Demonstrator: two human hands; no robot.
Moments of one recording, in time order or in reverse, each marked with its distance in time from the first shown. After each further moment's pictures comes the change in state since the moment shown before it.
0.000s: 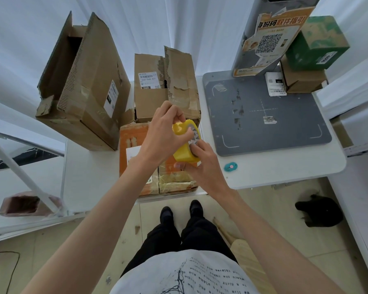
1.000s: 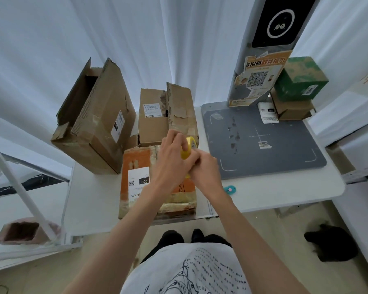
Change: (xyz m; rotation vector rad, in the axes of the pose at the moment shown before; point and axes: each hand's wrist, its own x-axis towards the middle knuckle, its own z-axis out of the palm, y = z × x) left_hand -0.018 0.043 0.013 -0.020 0.093 -0.069; right_hand 0.023 -0.061 -0.029 -0.128 0.080 0.298
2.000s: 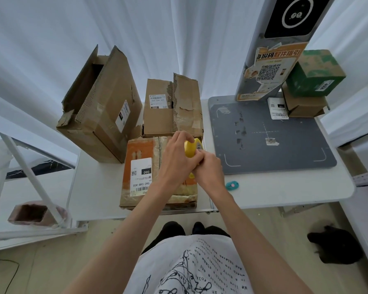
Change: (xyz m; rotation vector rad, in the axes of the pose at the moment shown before) left_hand -0.010 -0.008 0.021 0.034 0.024 -0.095; right_hand -0.001 0.021 0.006 -0.017 -0.043 0.059
